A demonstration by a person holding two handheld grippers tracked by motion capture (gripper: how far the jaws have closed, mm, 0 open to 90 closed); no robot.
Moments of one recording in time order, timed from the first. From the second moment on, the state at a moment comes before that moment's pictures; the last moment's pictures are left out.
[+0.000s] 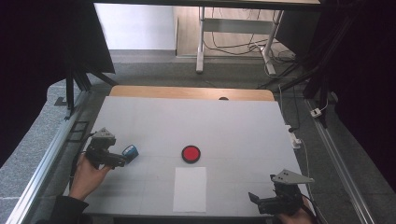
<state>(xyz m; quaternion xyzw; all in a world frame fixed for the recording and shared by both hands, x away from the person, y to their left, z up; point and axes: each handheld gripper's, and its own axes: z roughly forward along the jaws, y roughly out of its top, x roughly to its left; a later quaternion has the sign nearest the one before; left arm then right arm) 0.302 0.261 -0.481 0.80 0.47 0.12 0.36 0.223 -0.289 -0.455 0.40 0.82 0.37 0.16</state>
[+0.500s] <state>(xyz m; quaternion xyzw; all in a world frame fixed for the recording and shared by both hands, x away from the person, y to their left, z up) 0.332 0.253 -0.489 0.80 0.47 0.11 0.35 0.224 -0.289 -0.455 0.40 0.82 0.37 0.16</state>
